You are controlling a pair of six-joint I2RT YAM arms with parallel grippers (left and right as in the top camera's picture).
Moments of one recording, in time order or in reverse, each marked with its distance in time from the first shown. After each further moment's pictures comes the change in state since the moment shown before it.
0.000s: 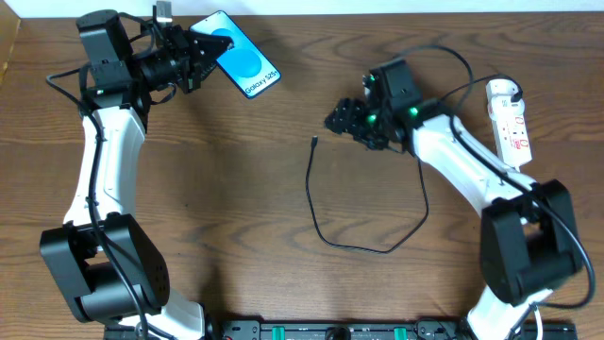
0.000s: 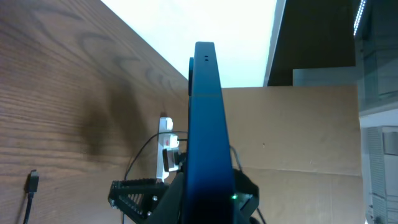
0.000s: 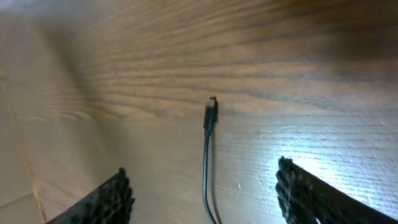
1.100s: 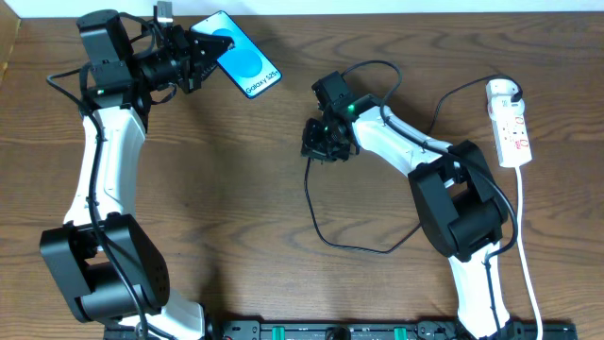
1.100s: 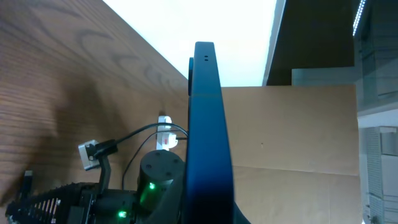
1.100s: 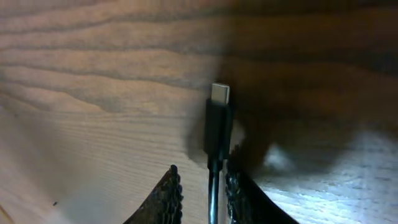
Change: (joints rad) left arm 0.000 0.000 0.000 0.000 0.003 -0.014; right arm 0.140 0.331 0.226 -0.116 -0.005 0.074
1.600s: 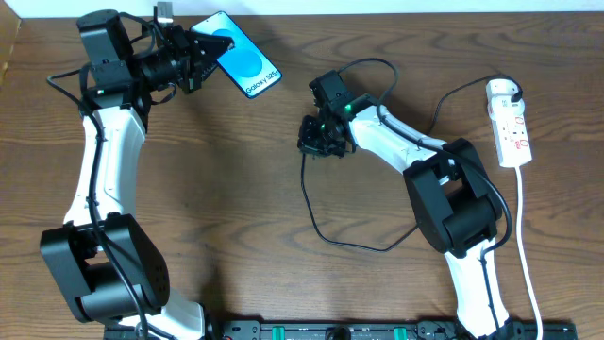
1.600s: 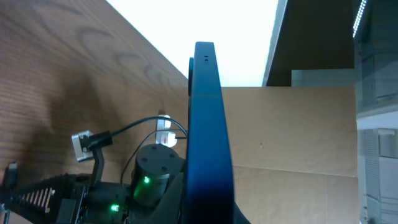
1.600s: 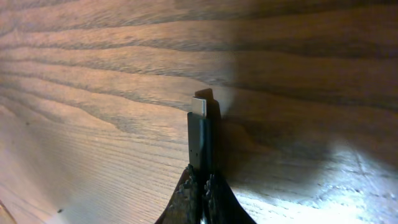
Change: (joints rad) left arm 0.000 0.000 0.000 -0.013 0.000 -0.007; right arm 0.003 0.038 0.025 0.052 -0.006 -0.027
